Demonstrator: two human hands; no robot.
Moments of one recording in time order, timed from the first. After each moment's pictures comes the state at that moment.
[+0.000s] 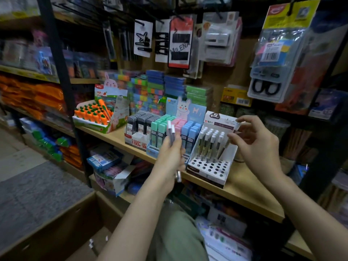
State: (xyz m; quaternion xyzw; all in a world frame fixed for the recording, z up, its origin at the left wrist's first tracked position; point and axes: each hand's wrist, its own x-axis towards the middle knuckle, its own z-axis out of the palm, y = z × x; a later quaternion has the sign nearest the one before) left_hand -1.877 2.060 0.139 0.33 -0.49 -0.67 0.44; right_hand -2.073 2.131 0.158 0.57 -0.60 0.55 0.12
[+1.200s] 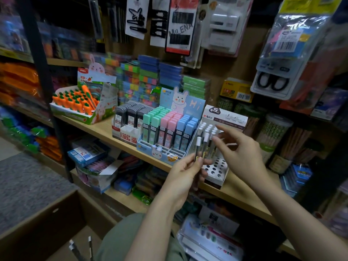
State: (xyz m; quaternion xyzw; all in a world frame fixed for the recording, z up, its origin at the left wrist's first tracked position) left_hand -1.911 2.059 0.076 0.23 -0.53 -0.73 0.37; right_hand -2.057 2.107 0.136 0.58 -0.66 0.47 0.06
